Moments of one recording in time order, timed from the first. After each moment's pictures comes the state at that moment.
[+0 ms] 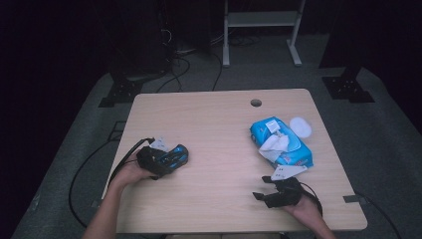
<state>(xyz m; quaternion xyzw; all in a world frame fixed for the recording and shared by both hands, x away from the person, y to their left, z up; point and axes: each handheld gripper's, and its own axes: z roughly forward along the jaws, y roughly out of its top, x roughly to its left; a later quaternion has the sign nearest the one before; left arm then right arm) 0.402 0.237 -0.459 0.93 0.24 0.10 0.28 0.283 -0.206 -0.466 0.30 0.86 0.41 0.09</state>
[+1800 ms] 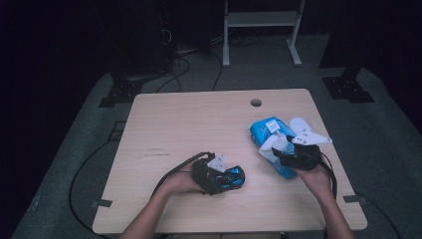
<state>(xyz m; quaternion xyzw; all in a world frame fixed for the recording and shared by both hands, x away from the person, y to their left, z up) 0.356 0.068 -0.459 0.95 0.04 0.04 0.30 0.341 -0.251 -0.408 0.37 0.78 0.42 0.27</state>
